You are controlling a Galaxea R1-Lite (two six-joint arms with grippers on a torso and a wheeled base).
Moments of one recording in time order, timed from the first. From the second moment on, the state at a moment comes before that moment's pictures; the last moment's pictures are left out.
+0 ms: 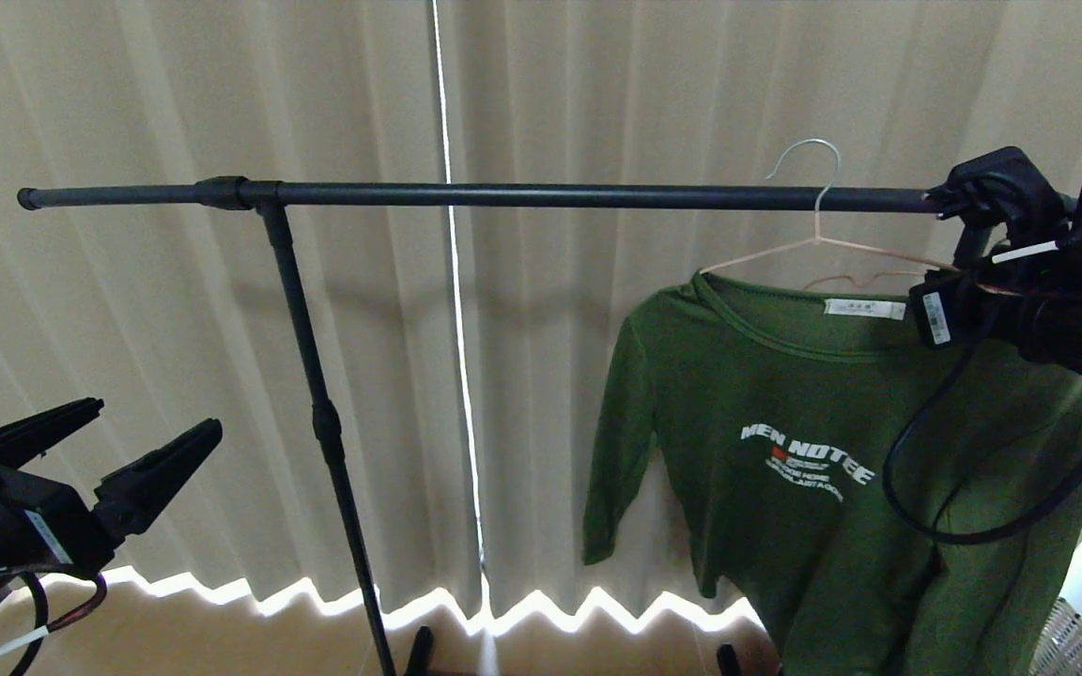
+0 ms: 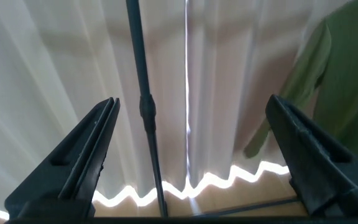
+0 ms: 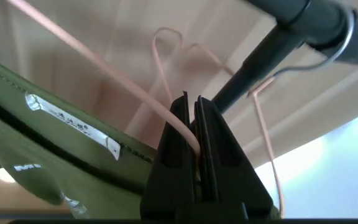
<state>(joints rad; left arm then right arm) -0.13 1.06 -0.30 -0.70 -0.08 0.05 0.18 1.59 -1.04 -0.30 -0.45 -0.31</state>
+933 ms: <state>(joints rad) -0.13 1.06 -0.28 -0.70 -0.08 0.07 0.33 1.73 -1.11 -0.30 -0.49 -0.30</state>
